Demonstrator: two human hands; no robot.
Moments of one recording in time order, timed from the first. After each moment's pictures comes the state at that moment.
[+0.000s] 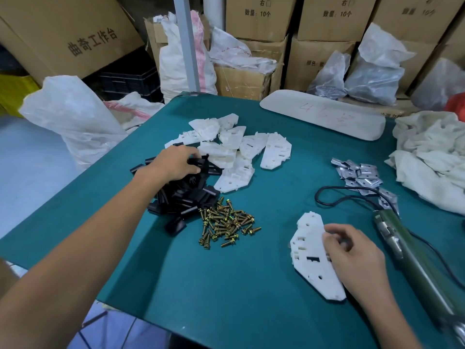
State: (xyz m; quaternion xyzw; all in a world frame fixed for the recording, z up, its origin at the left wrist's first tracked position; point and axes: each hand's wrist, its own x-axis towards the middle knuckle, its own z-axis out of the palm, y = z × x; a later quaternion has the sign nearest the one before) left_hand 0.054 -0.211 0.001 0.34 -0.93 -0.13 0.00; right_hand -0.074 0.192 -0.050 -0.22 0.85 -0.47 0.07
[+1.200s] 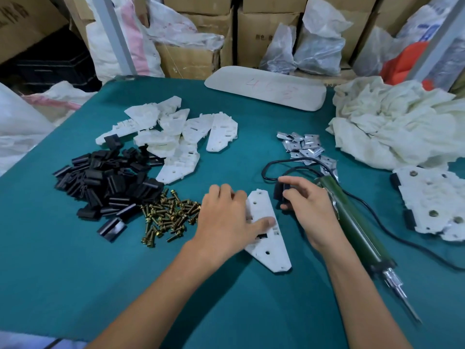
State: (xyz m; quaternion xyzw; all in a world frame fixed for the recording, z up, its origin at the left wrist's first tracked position) left_hand 0.002 0.051 -0.034 0.24 -0.96 -0.13 0.05; right_hand -0.119 0.187 -0.042 -0.14 0.75 -0.62 0.19
